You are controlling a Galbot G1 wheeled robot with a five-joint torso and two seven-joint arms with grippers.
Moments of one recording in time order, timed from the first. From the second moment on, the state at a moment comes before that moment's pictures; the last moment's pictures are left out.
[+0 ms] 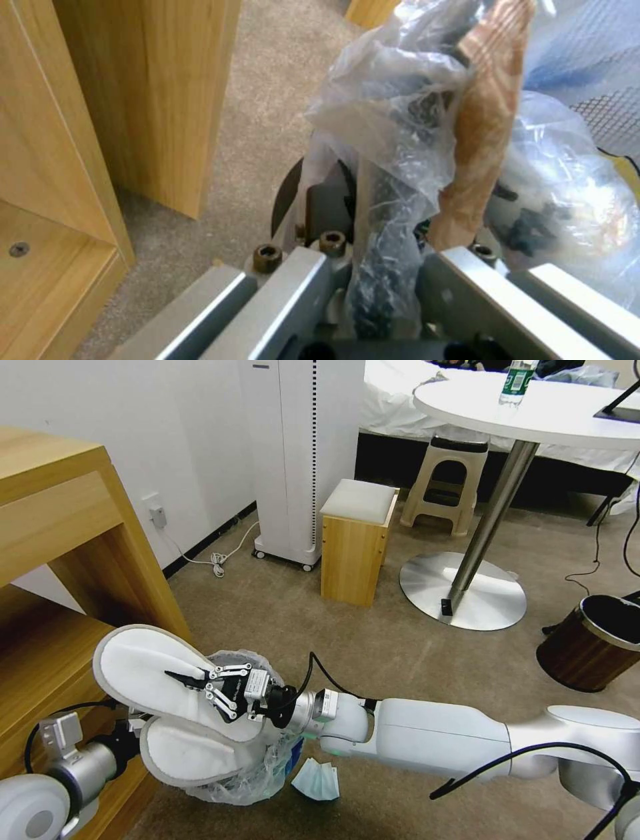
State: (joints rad) left arm 1.73 -0.95 -0.92 -2.25 -1.07 0.63 0.00; right arm -0.20 1.13 -1.06 1.66 0.68 0.76 -0.05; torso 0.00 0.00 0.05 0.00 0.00
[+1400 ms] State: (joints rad) left arm 1.74 -0.95 -0.95 -2.22 -1.08 0.63 -0.01; right arm -0.20 1.03 -0.86 1.68 0.67 0.72 0.02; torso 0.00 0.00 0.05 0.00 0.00
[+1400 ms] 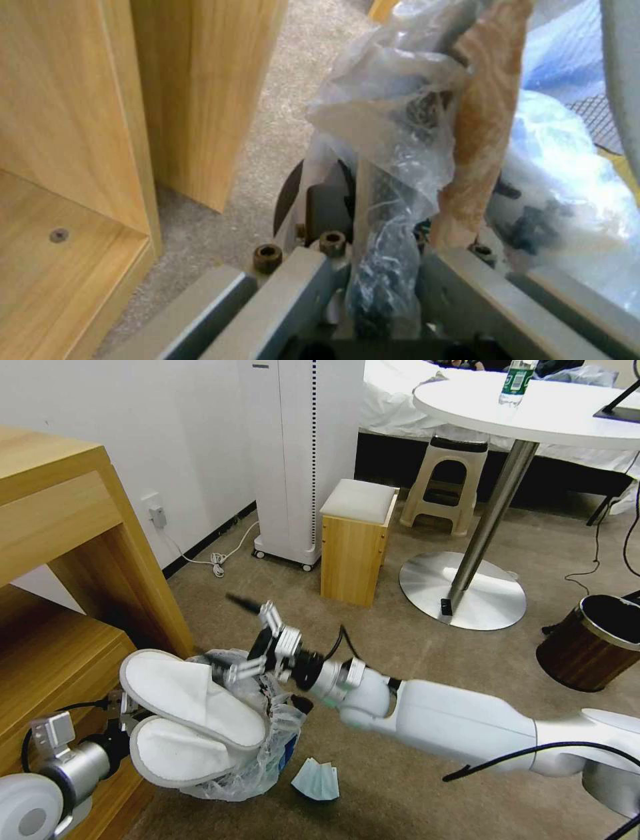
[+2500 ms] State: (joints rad) left arm 1.84 -0.96 -1.08 -2.31 -1.10 0.63 0.00; right arm -0.68 0.65 -0.36 1.49 0.73 0.80 -0.21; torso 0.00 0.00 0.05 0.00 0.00
